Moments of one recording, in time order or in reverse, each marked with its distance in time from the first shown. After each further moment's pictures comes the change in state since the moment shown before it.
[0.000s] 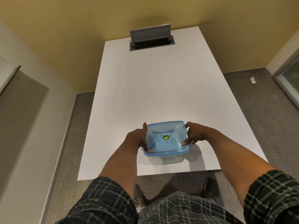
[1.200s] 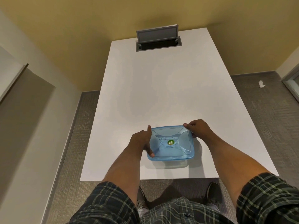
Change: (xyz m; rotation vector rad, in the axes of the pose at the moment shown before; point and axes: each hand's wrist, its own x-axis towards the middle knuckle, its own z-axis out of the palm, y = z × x) left_hand 0.006 -0.003 -0.002 0.124 0.086 0.012; right_hand 0.032 -0.013 0.006 0.234 0.500 -0.082
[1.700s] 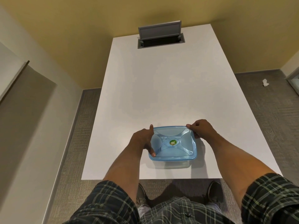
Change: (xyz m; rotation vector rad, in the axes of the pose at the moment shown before) left_hand 0.014 -0.009 0.002 -0.020 0.016 0.042; right_hand 0.007 0.005 -0.001 0.070 -0.025 0.048
